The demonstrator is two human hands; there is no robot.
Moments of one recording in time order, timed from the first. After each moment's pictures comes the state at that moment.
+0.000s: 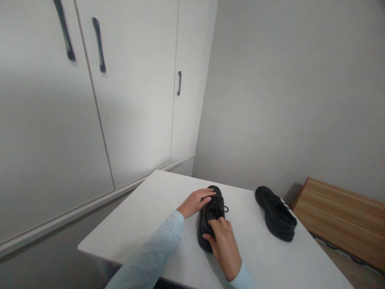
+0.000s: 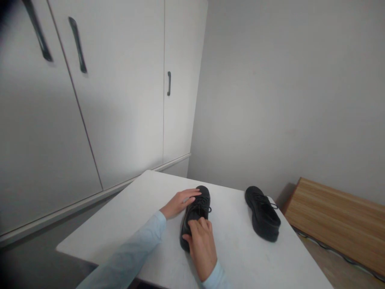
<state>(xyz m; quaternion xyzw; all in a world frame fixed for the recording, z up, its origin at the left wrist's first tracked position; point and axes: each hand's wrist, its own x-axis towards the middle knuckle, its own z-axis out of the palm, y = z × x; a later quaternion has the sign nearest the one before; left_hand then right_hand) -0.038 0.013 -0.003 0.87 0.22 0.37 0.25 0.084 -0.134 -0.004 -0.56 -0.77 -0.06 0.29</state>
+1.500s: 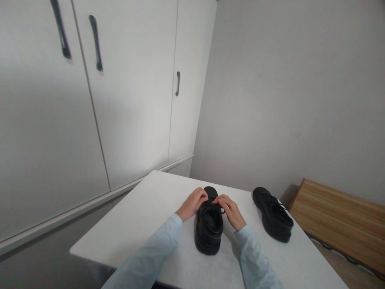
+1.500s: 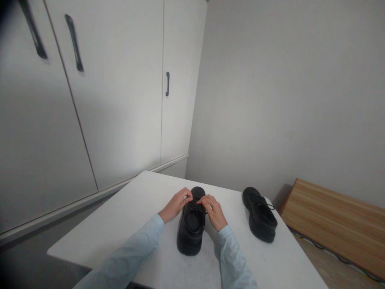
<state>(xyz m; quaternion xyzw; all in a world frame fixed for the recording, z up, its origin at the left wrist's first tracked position) -0.031 0.008 -0.004 0.81 0.27 0.44 0.27 0.156 -0.051 0.010 -0.45 -0.74 0.20 0.46</state>
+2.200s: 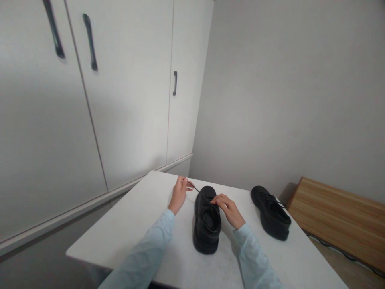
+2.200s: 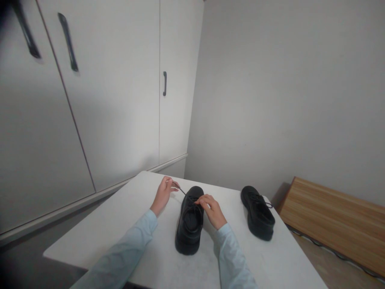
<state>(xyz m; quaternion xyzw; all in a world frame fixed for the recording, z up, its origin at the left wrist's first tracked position) -0.047 0.032 0.000 0.54 0.31 0.64 0.45 0.161 -0.051 0.011 -0.44 -0.74 0.22 0.45</state>
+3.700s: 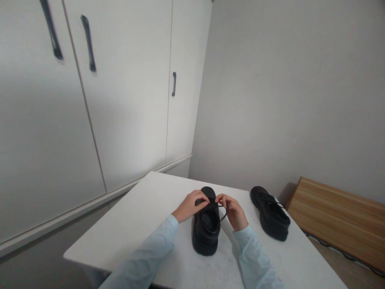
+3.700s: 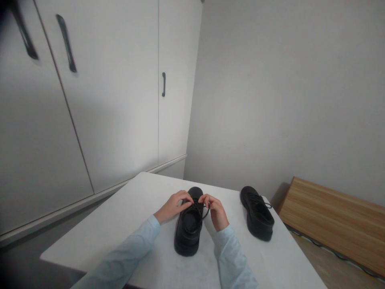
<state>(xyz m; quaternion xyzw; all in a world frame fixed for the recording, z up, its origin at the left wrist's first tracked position) -0.036 -0.003 0.011 0.84 0.23 0.40 0.28 0.156 -0.056 0.016 -0.36 -0.62 0.39 0.58</state>
